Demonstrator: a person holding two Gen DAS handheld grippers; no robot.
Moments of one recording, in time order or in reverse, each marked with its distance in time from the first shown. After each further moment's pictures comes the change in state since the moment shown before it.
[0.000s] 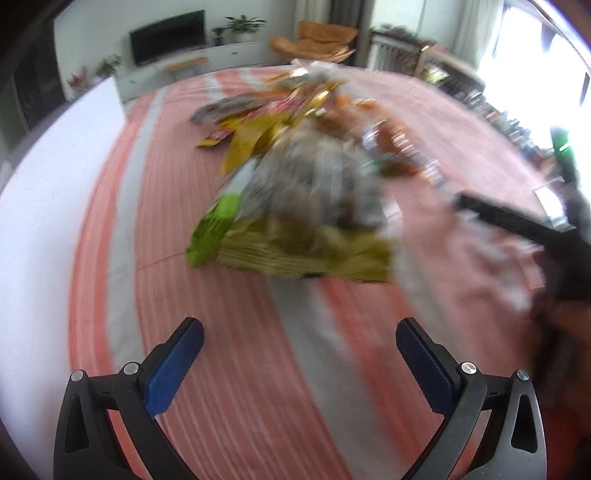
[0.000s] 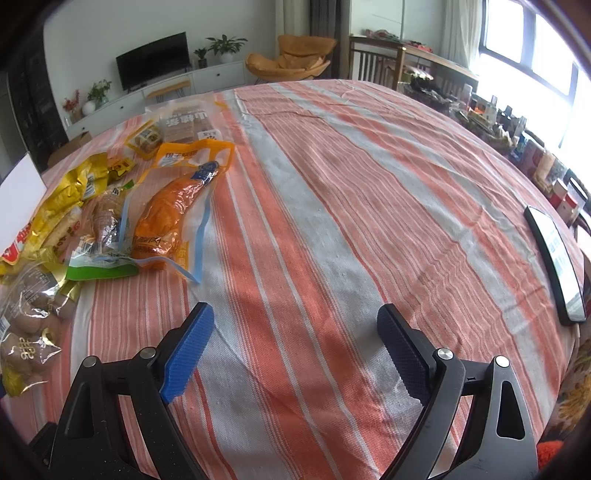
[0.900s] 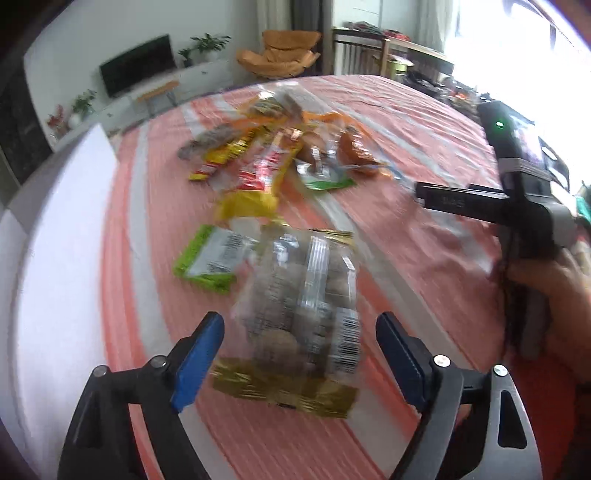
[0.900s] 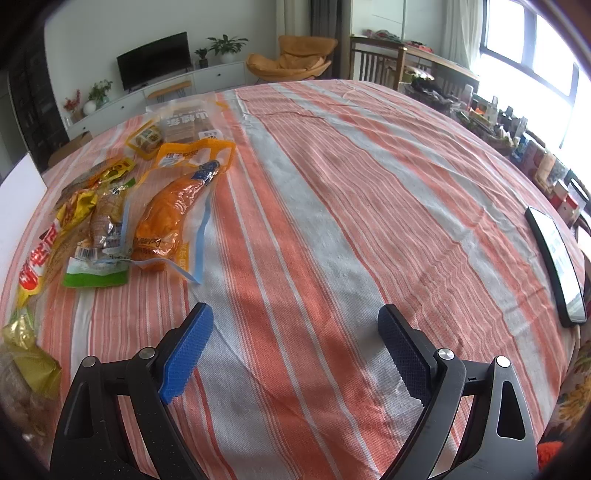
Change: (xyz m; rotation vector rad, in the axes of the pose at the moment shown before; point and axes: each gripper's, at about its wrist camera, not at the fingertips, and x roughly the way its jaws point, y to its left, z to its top) left arm -0.035 -0.014 -0.006 0.162 0.005 0.031; right arm 0.002 0.000 0.001 -0.004 -0.001 -0.002
